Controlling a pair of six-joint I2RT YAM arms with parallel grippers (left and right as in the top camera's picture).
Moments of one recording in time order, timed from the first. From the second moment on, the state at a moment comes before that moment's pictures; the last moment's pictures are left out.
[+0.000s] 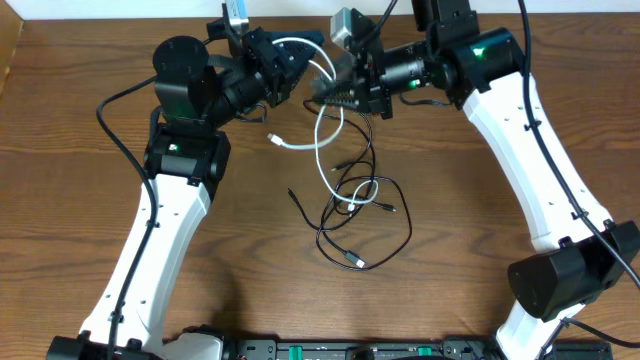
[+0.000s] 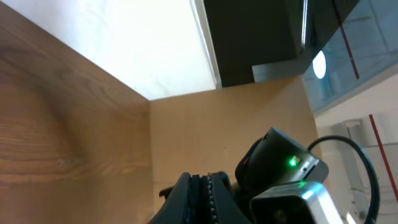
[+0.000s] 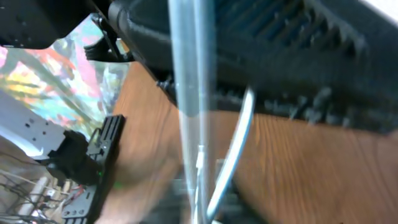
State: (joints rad) left arm -0.18 1.41 1.22 0.16 0.72 -1.36; right arm 0.39 1.89 1.99 -0.92 -1.12 -0.53
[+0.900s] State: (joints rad) left arm -0.18 1.41 1.22 -0.25 0.57 -0.88; right arm -0.05 1.65 2.25 -0.57 -0.44 0.19
